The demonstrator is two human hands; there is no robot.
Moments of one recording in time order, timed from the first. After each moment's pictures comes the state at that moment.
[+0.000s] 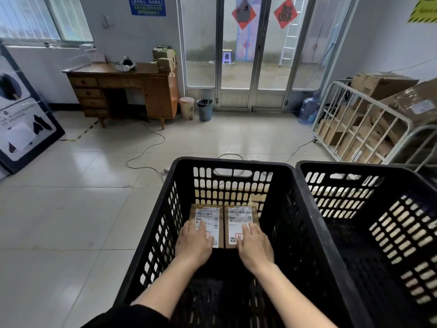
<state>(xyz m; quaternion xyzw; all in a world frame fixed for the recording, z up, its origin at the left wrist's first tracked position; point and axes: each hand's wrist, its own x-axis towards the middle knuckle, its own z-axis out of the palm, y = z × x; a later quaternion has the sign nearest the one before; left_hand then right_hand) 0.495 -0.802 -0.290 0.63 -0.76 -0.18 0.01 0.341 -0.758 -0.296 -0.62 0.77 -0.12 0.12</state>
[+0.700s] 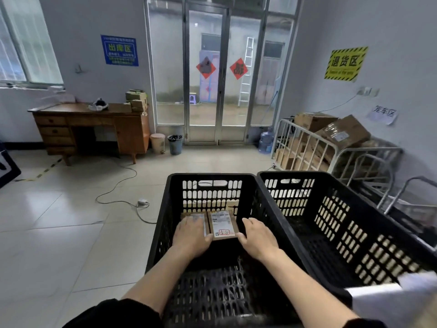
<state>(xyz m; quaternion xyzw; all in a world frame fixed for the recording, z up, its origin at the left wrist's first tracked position) 0.528 -0.708 -0.187 0.52 -0.85 -0.10 0.07 0.370 -0.628 -0.175 -0.59 0.80 -0.11 0.07</state>
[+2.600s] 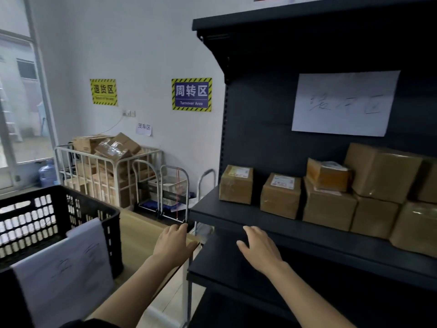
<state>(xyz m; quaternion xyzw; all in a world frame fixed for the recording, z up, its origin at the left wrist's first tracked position) 0.242 -0.135 -0.115 0.09 -0.98 -0.14 0.09 0.207 0.080 -0.110 -0.17 0.97 -0.18 -0.04</state>
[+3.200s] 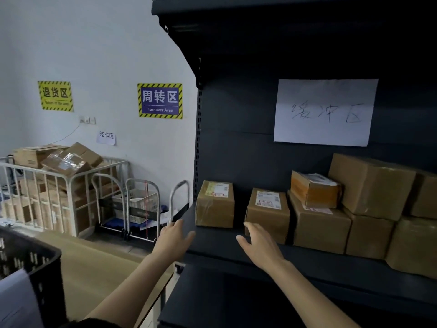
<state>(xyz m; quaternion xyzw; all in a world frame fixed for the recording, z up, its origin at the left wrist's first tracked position) 0.094 -0.123 -0.093 0.04 -0.95 -0.28 0.09 0.103 0.101 -0.083 -0.10 0.96 -0.26 -0.09</state>
